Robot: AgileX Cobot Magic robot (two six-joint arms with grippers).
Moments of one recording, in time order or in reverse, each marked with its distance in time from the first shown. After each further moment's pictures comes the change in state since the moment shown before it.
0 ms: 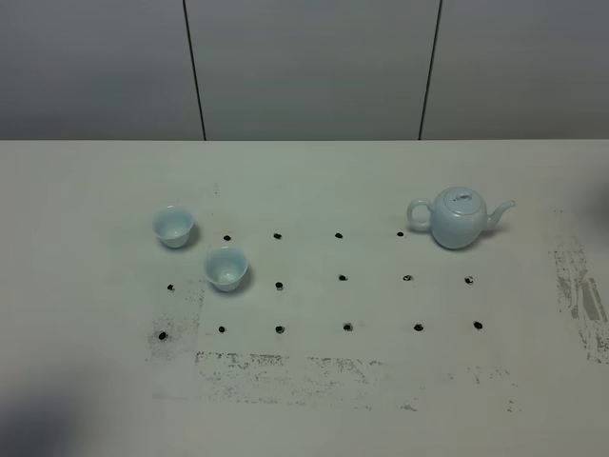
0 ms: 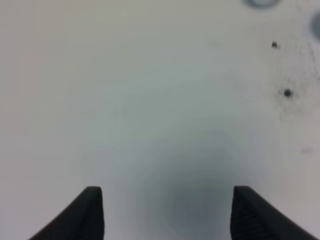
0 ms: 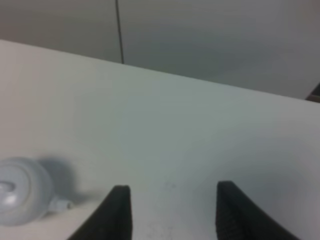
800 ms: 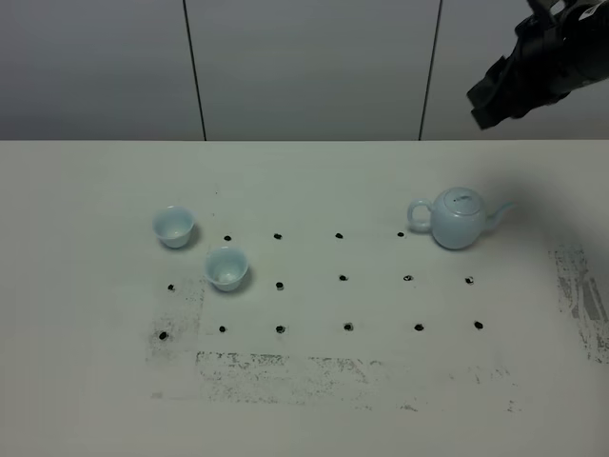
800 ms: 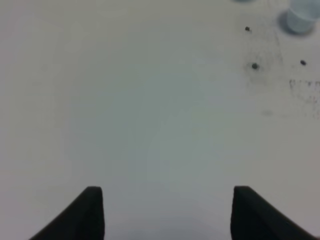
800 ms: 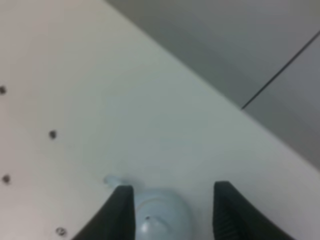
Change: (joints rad) left arm 0.000 -0.743 0.253 -0.077 0.219 -0.089; right arm 0.316 0.044 0.000 0.041 -0.018 -0.254
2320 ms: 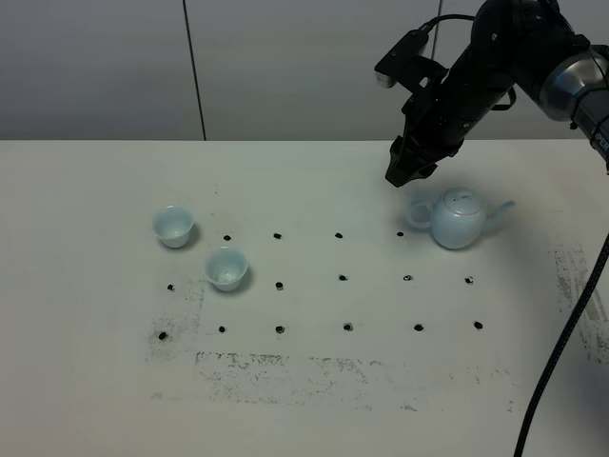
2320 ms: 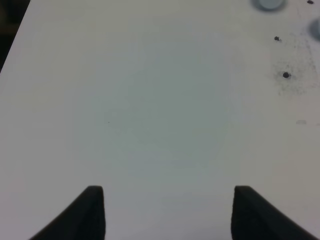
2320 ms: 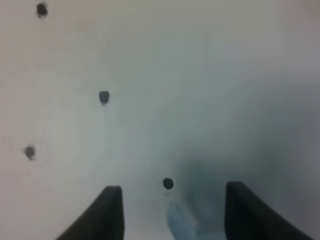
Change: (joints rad) left arm 0.148 -0.013 0.025 -0.030 -0.042 0.156; right arm 0.136 0.504 -0.551 -0.135 0.380 0.062
